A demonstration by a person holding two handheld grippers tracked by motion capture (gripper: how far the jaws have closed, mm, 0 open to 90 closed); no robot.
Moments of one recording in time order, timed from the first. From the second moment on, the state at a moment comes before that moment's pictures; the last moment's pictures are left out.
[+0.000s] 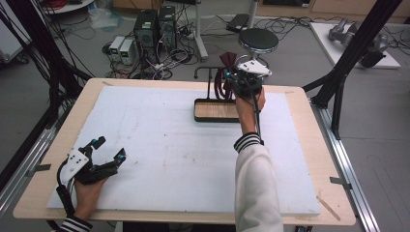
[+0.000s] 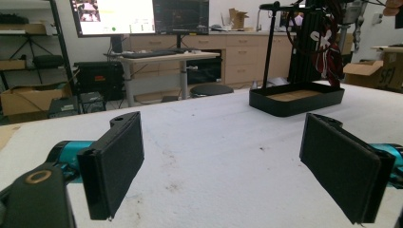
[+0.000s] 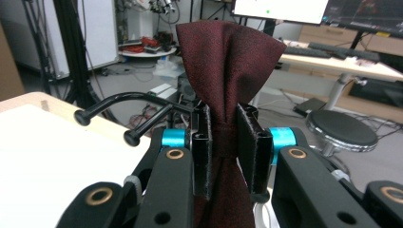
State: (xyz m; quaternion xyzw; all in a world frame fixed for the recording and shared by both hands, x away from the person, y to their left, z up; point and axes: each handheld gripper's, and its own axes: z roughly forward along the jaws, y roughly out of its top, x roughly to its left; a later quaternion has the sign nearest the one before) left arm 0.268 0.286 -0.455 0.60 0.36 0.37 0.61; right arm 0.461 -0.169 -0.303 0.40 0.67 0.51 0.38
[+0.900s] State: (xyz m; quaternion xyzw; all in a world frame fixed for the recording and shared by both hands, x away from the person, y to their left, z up) left arm 0.269 0.286 -0.455 0.60 0.36 0.37 0.61; right arm 0.472 -0.162 -0.306 0.40 0.67 0.48 0.39
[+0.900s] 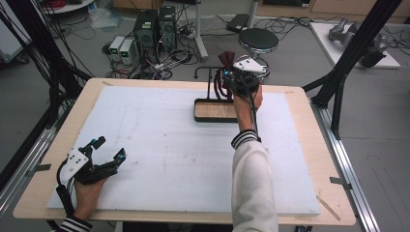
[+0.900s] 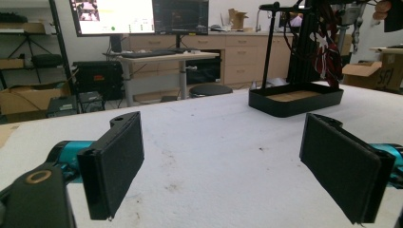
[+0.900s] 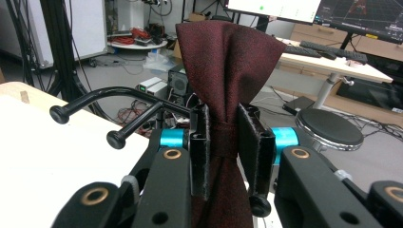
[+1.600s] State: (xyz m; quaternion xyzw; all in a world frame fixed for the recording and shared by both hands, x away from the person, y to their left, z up) left arm 0.269 0.286 -0.455 0.60 0.36 0.37 0.61; right arm 0.466 -0.167 -0.300 0.41 0.67 0.48 0.40
